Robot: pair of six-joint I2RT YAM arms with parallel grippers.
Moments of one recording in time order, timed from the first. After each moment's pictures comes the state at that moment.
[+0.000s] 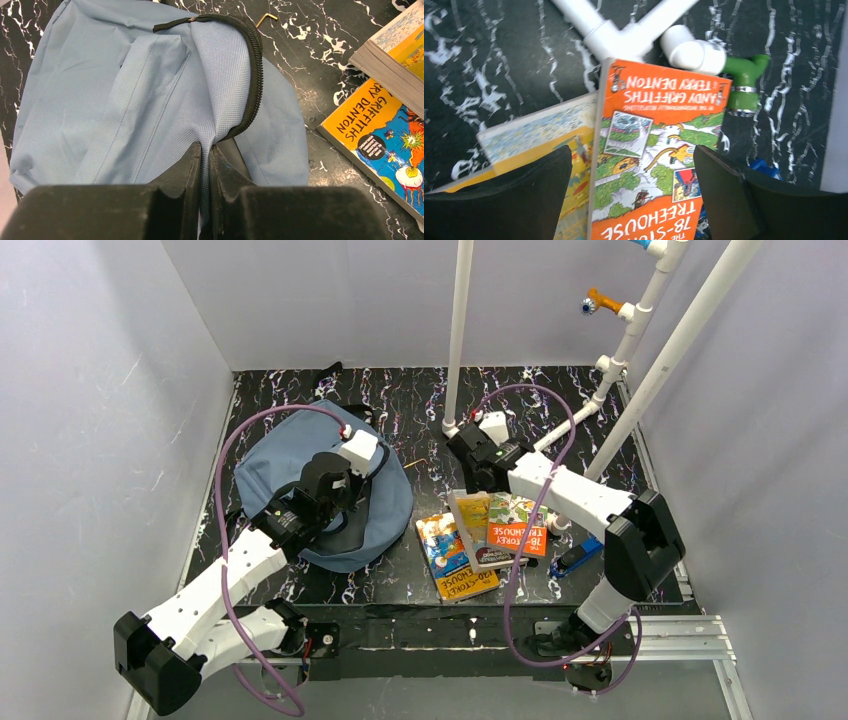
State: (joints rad) left arm -0.64 0.97 0.85 -0.43 -0.29 0.09; right arm 0.77 1.61 1.26 -0.80 0.63 0.51
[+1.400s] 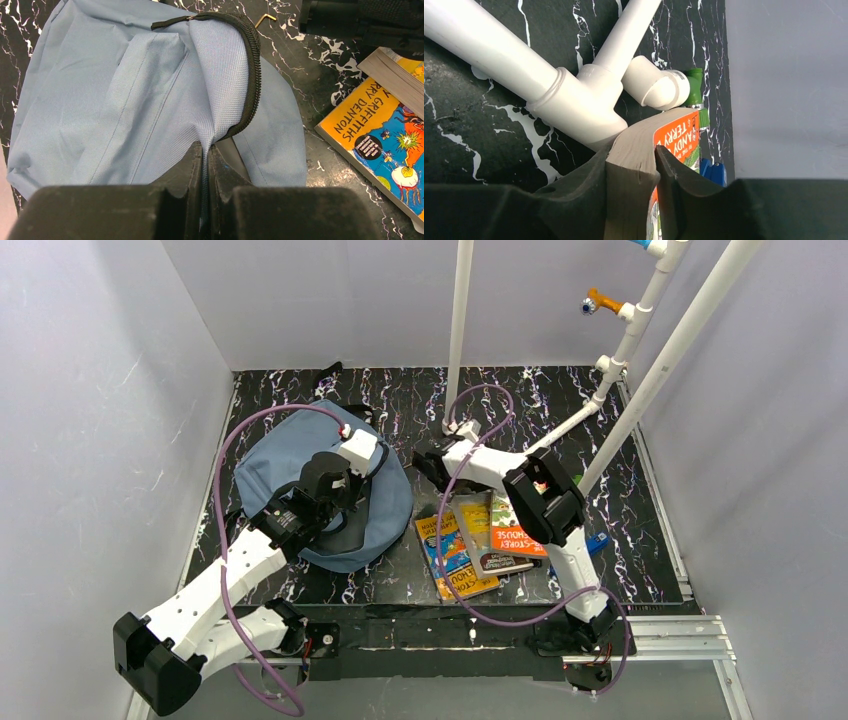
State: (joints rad) left arm -0.64 0.96 0.85 -0.44 -0.29 0.08; right arm 0.79 2.22 1.63 -1.16 1.09 0.79
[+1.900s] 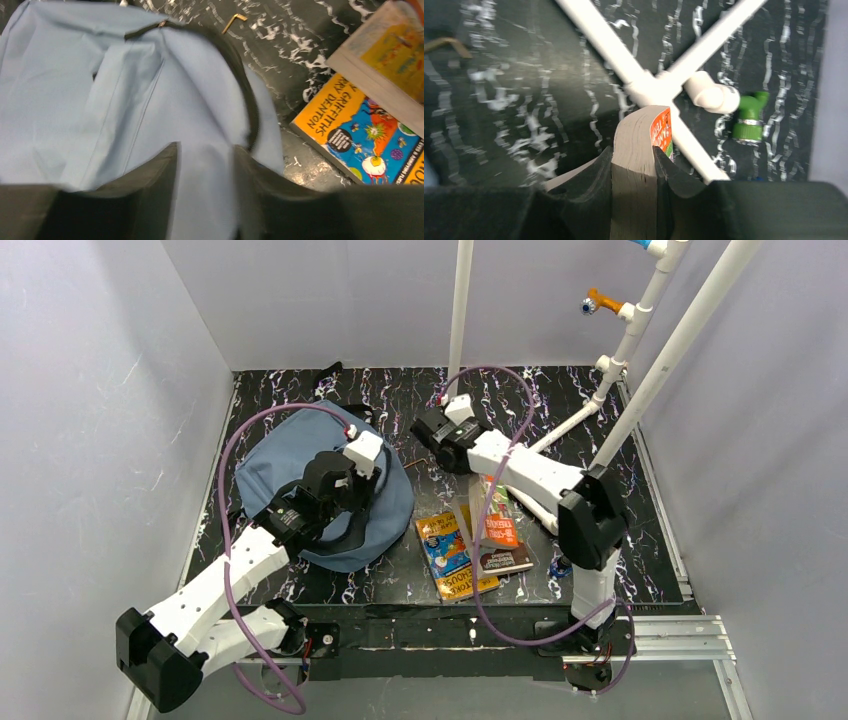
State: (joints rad) left arm -0.64 0.98 0.85 -0.44 -0.23 0.07; right arm 0.83 1.94 1.63 -0.96 0.79 0.55
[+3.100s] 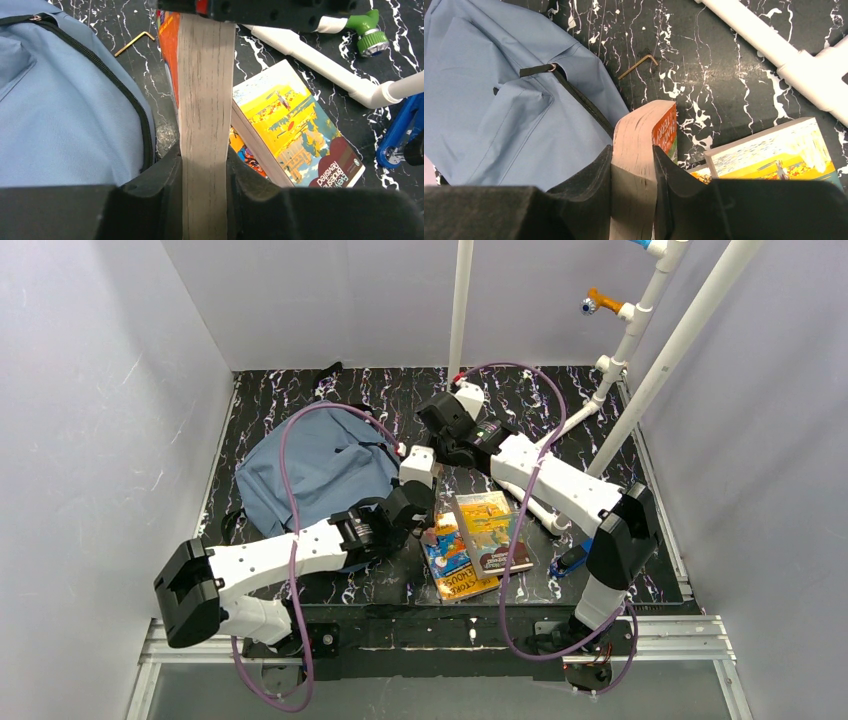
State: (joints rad) left arm -1.08 1.30 0.92 -0.20 -0.59 -0.49; right arm 0.86 1.73 1.60 -0.71 0.42 0.92
